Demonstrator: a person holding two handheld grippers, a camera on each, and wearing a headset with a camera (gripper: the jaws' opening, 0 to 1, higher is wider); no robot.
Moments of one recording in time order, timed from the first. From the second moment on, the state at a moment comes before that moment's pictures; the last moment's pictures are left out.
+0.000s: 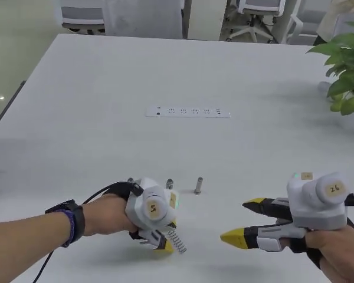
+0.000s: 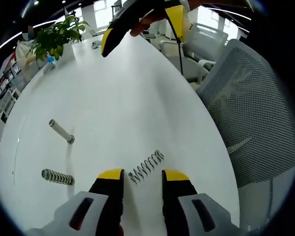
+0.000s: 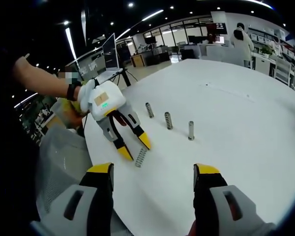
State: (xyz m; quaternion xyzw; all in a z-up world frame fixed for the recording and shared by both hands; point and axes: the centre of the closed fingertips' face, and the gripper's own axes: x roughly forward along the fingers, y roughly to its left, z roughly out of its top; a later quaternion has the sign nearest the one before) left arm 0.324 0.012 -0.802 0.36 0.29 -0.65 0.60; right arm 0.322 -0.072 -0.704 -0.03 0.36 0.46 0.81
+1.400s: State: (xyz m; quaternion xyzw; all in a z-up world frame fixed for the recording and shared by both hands) left arm 0.306 0.028 -0.810 0.29 0.35 -0.60 0.65; right arm 0.306 -0.068 -0.707 -0.03 0.36 0.47 0.80
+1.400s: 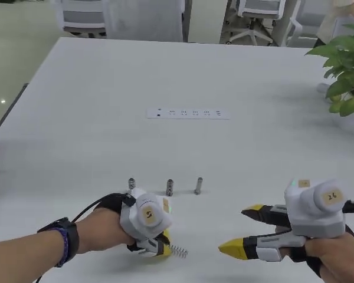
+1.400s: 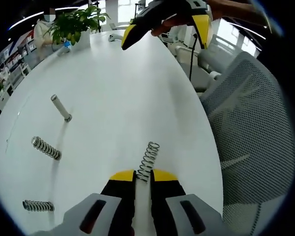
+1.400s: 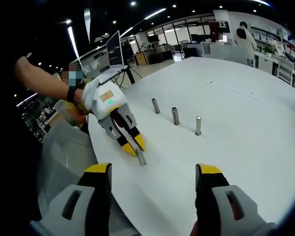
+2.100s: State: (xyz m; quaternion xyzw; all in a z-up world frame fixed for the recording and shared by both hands) left arm 0.291 0.037 -0.807 0.35 0.31 -0.62 0.63; right arm 0.303 -0.055 -0.706 -0.04 0.36 0.49 0.79
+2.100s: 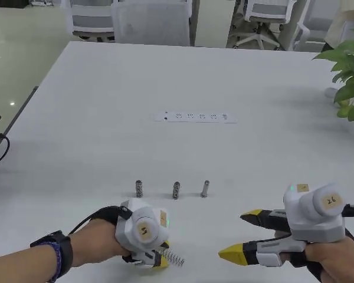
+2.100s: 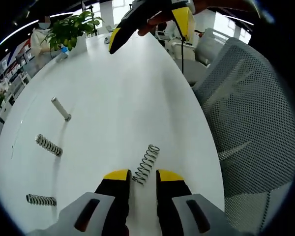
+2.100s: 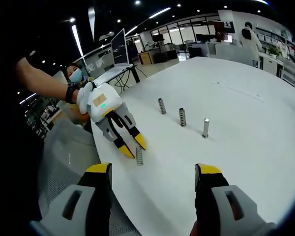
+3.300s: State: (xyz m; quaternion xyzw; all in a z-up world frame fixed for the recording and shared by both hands) left arm 0.311 0.050 -0.778 0.22 0.33 -0.56 0.73; right arm 0.301 -0.038 -0.710 -0.03 0.36 0.51 0.78
